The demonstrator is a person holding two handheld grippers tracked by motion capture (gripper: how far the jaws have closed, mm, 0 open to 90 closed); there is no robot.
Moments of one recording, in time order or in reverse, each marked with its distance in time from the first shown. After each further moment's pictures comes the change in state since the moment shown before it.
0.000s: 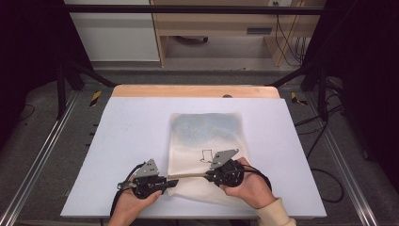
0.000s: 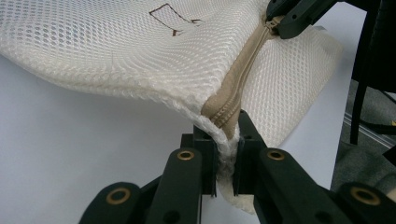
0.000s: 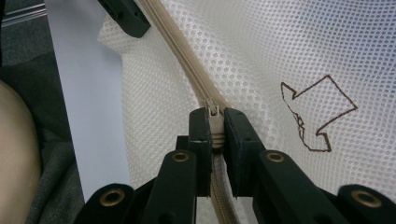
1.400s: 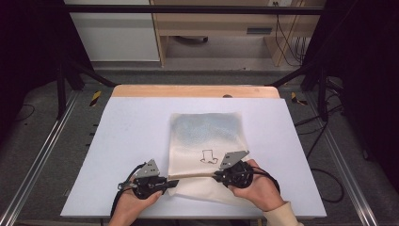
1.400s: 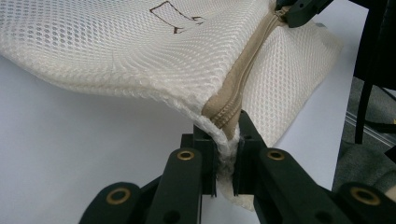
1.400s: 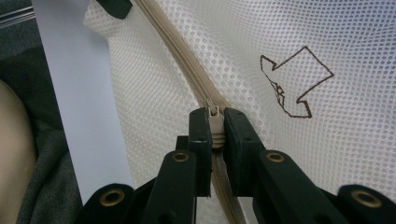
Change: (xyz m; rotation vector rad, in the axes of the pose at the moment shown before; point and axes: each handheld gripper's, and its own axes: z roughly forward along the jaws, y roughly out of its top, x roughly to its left) left arm 0.000 0.000 0.002 0.001 0.000 0.005; right arm -0.007 -0.019 -0.013 -0.003 -0.031 0.040
